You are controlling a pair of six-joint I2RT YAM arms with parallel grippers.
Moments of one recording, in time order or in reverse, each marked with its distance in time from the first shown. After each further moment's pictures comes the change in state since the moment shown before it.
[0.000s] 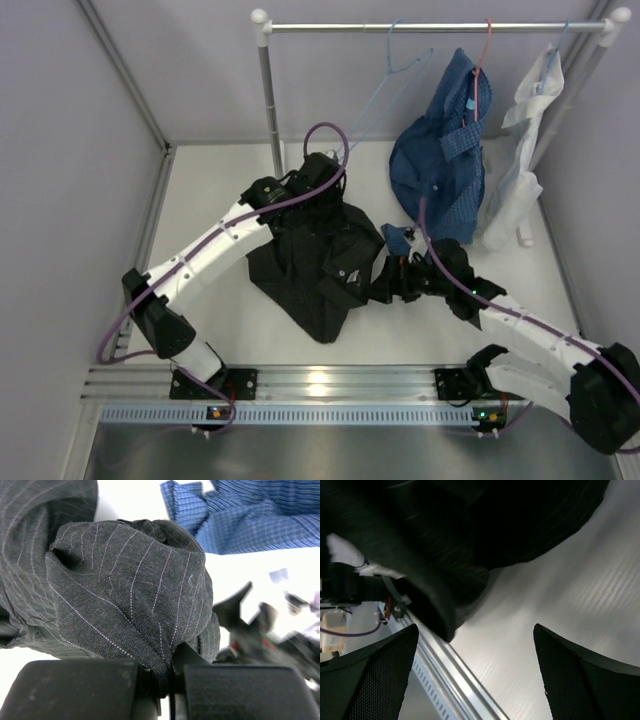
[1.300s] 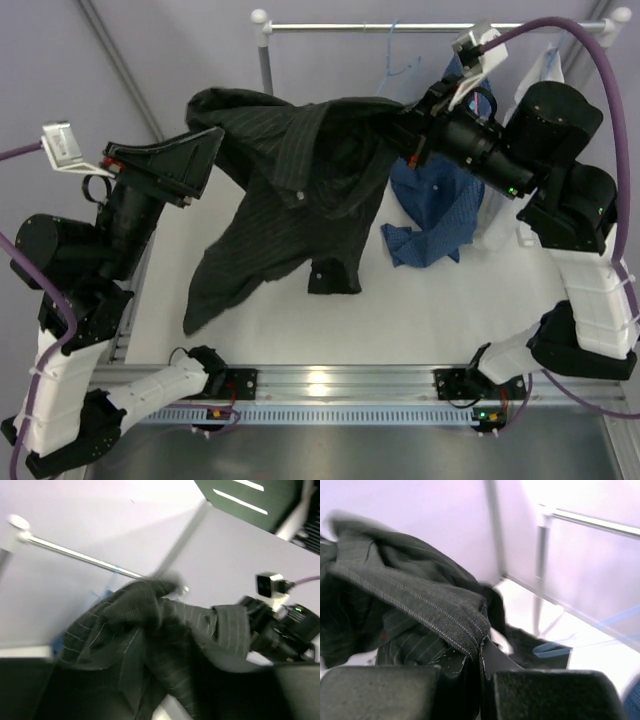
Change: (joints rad) left arm 0.147 -0.719 -0.066 0.681 0.035 0.172; right arm 0.354 0.571 1.932 -0.745 0.489 -0.456
